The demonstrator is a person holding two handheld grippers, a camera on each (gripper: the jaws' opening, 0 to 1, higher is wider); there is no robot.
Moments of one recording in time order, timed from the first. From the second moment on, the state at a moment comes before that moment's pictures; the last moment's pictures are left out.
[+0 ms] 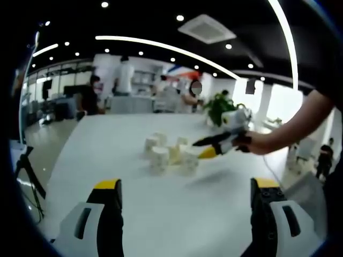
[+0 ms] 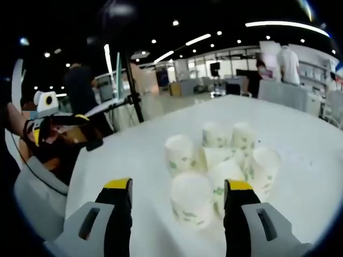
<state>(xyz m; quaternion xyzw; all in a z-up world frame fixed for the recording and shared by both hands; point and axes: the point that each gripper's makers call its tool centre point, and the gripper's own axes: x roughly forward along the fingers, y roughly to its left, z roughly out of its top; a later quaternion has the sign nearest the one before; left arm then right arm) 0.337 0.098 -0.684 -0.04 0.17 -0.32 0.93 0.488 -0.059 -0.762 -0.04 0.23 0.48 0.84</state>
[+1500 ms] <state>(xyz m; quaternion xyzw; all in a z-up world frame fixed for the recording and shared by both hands) 0.329 0.107 -0.687 -0.04 0.17 -0.31 0.94 0.493 -0.054 -0.782 -0.09 0.25 0.50 0.83</state>
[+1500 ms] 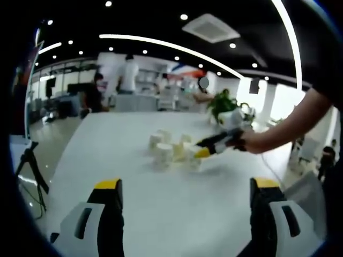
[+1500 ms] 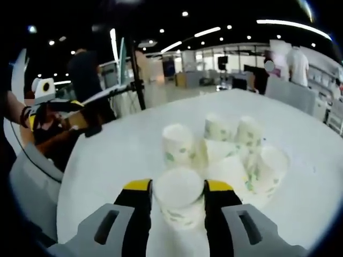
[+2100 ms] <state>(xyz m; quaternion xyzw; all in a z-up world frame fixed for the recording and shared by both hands) 0.330 0.103 -0.677 -0.04 0.16 -0.31 0.93 0.482 -0.052 -0.777 -0.10 0.25 0.49 0.83</state>
